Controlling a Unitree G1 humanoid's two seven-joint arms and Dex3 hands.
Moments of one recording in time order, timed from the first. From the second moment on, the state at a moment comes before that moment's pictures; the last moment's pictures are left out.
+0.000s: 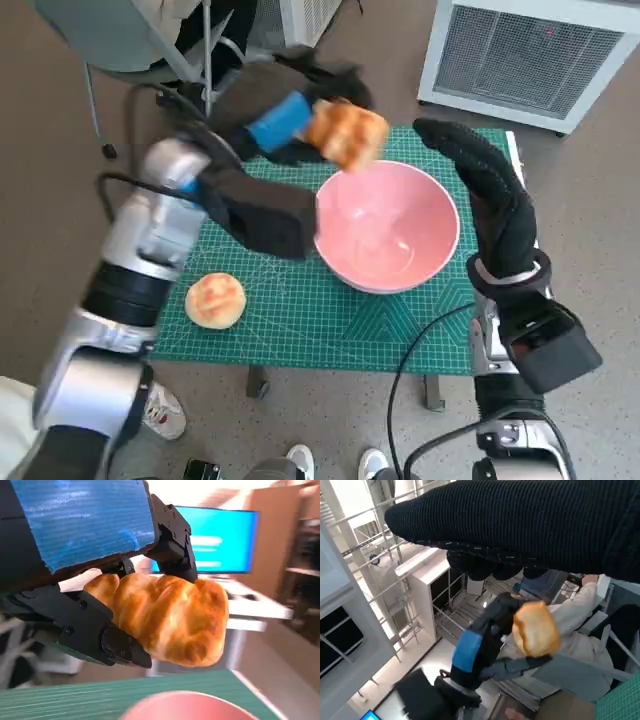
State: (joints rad) left arm -1.07 0.39 -0.34 0.56 0.54 -0.33 -0.21; right arm -0.65 -0.13 -0.08 0.54 0.16 -0.92 0.34
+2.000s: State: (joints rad) left arm -0.74 0.58 -0.18 0.10 0.29 -0.13 -0.70; right arm -0.60 -0.11 -0.08 0.47 0.20 -0.91 0.34
